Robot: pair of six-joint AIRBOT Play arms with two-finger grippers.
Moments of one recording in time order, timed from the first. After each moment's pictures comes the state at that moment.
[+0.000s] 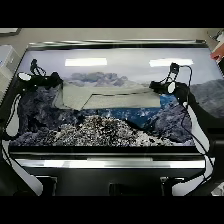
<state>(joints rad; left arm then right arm) 0.18 -2.06 1.85 0.79 -0.86 -1.36 0.01 -1.77 1.42 -1.37 0.49 1.72</state>
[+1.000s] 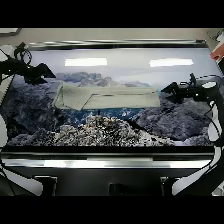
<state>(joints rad) 0.14 -1.82 2.04 1.14 -1.44 -1.63 -0.35 -1.93 1.60 -0.70 1.15 1.37</state>
